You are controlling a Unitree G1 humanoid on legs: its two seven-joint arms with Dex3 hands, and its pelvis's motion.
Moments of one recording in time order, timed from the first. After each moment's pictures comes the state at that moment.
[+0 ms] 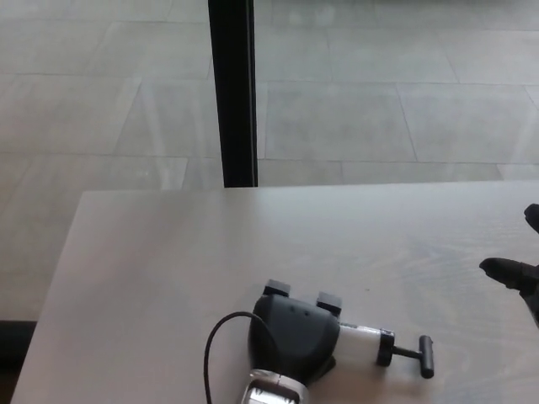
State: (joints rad) left_arm -0.41 0.02 -0.78 0.56 1.21 0.55 0.23; right_arm -0.04 0.03 -0.29 -0.19 0.27 0.09 -0.09
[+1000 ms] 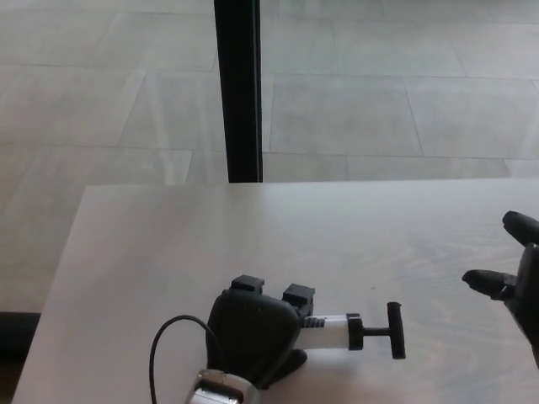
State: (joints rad) left_arm -0.40 0.17 -0.66 0.52 1.08 0.19 0.48; right_arm -0.03 -0.06 -0.21 -0.20 0.24 0.24 -0.13
